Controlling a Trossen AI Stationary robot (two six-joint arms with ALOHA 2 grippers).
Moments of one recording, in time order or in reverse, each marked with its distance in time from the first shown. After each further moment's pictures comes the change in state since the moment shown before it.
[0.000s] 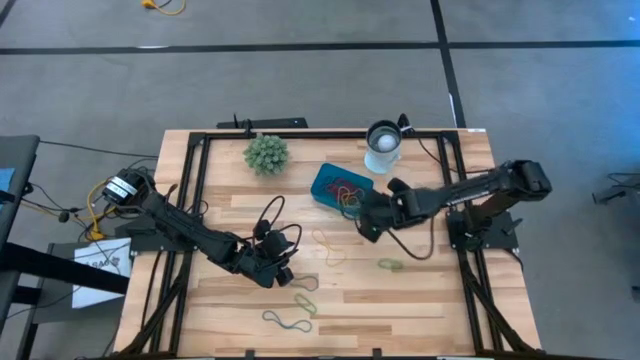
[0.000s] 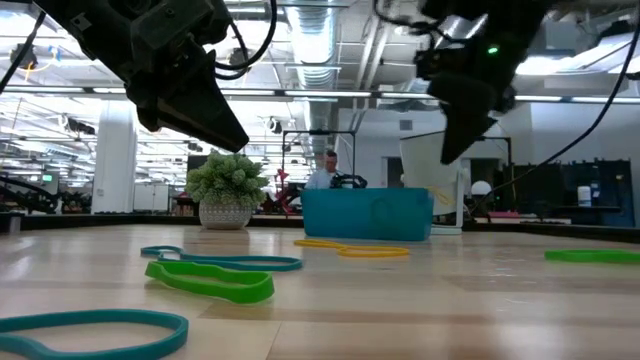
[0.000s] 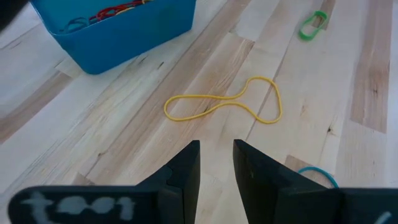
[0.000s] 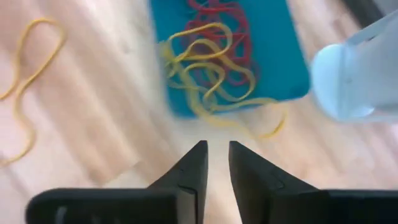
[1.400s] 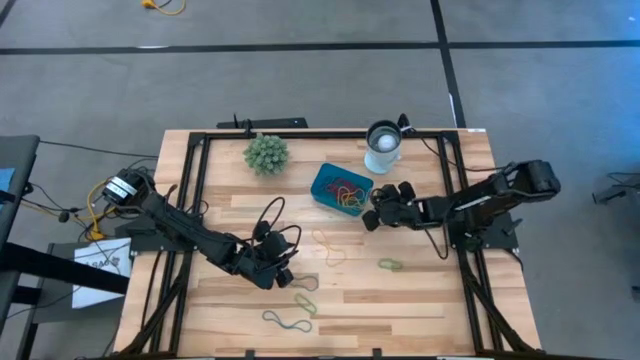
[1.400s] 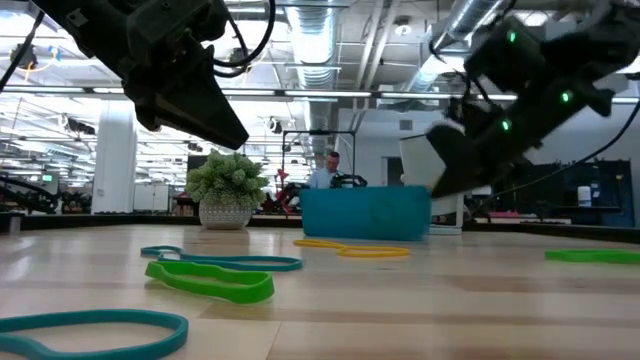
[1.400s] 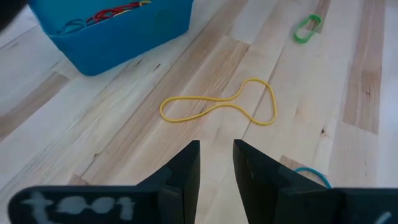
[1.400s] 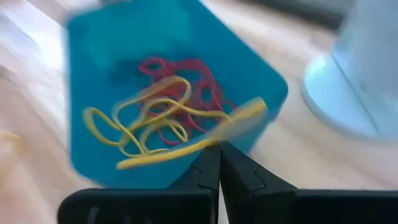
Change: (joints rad) left arm -0.011 0.000 0.000 0.010 -0.008 -0.006; right arm -0.088 -0.078 -0.569 0.978 0.163 0.015
